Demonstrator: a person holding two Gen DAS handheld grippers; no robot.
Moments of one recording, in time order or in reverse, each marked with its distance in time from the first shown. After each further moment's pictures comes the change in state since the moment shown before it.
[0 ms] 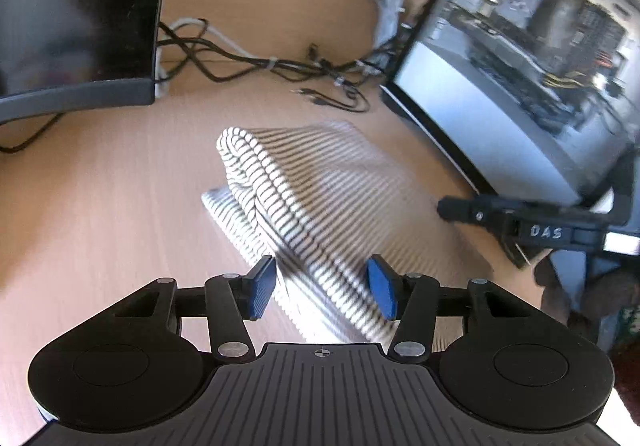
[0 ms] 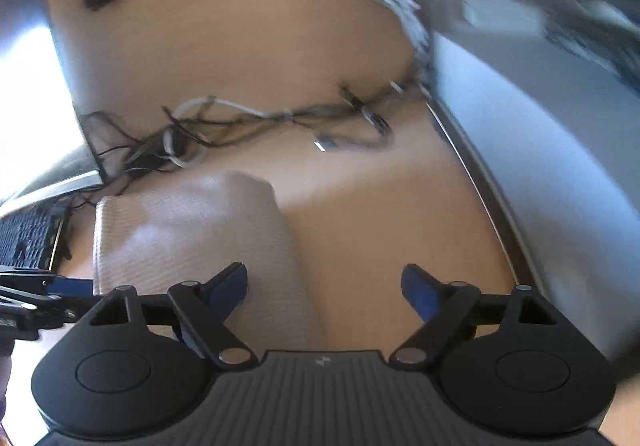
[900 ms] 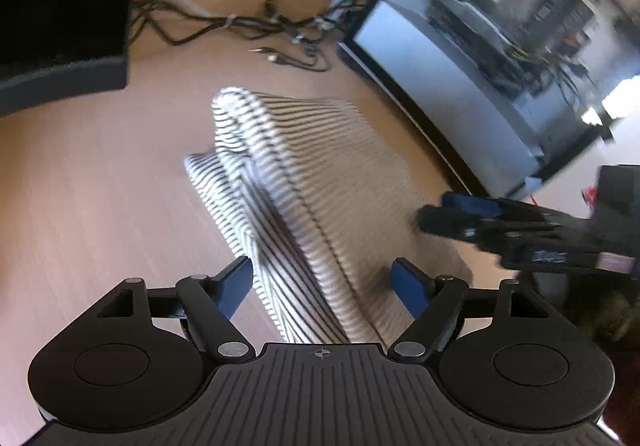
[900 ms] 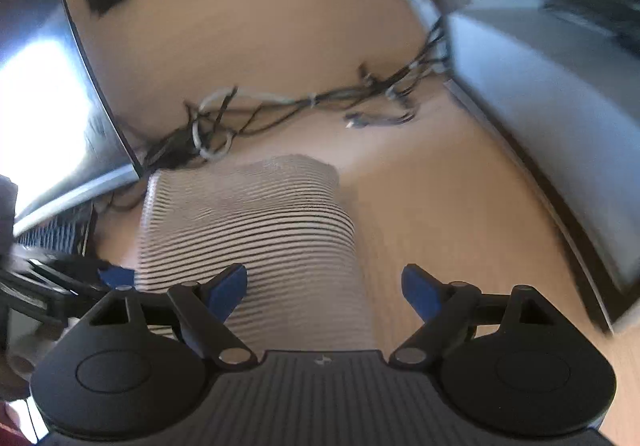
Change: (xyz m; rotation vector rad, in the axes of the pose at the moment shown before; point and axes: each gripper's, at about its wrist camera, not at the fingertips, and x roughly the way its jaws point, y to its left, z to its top) left arm 0.026 0.035 0.021 0.003 0.187 -0.177; right arm 0.011 0.039 -0.015 0.028 0.043 0.051
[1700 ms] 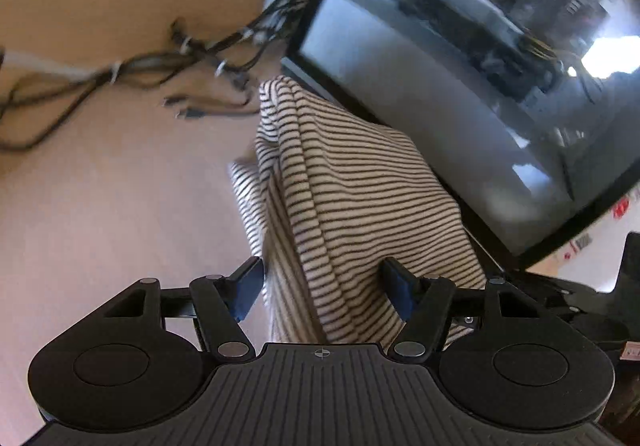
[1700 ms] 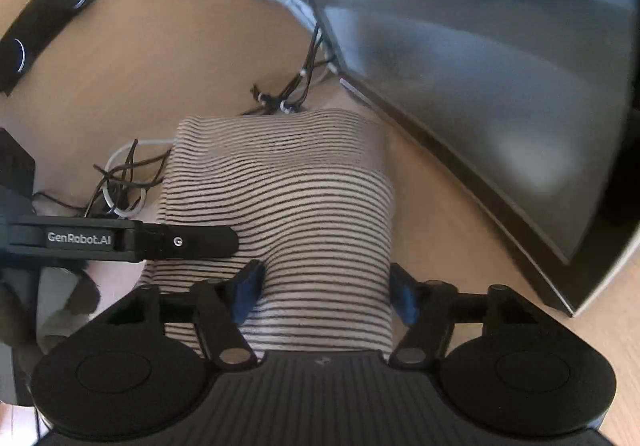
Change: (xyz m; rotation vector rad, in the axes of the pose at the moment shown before) left arm 0.093 -0.051 0.081 0.240 -0.003 -0.026; right arm -0.014 -0.038 -0.018 0.242 -0.125 -0.169
